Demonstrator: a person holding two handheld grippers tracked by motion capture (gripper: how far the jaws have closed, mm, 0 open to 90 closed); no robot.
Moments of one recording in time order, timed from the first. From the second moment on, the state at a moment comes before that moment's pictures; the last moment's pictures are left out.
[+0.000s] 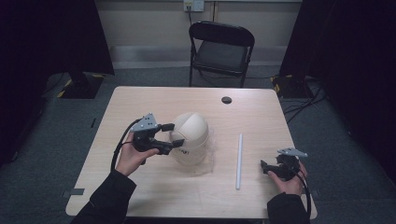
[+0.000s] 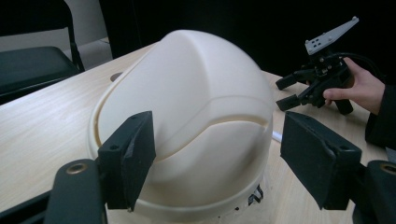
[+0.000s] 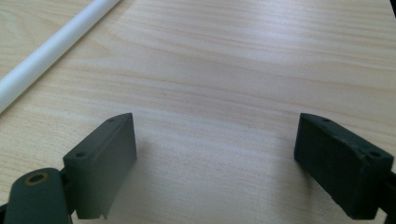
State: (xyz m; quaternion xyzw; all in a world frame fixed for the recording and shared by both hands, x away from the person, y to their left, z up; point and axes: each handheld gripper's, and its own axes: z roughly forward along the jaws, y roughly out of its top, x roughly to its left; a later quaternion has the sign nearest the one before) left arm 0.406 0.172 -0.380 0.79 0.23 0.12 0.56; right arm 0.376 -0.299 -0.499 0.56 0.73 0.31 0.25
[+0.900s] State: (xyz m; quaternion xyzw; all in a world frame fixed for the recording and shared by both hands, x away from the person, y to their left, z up) left arm 0.409 0.159 -0.384 0.79 0.24 0.12 0.55; right arm 0.376 -0.298 -0.500 0.56 0.72 0.31 0.25
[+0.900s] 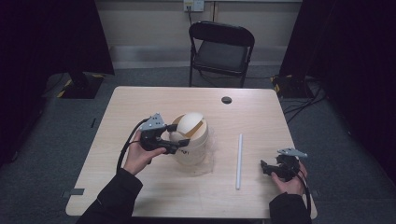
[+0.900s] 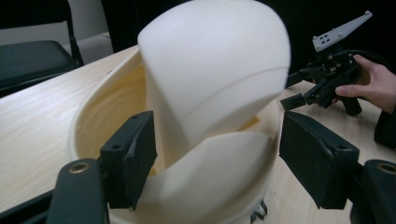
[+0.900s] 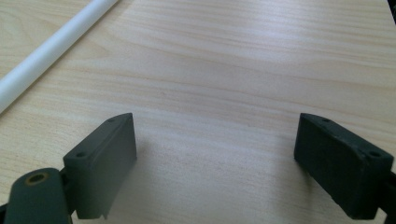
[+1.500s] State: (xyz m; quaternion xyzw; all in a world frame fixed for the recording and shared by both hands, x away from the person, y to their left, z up) left arm 0.344 0.254 -0.414 0.78 0.32 0.17 0.51; right arm 0.369 -0.291 -0.484 0.56 0.71 0.34 0.27
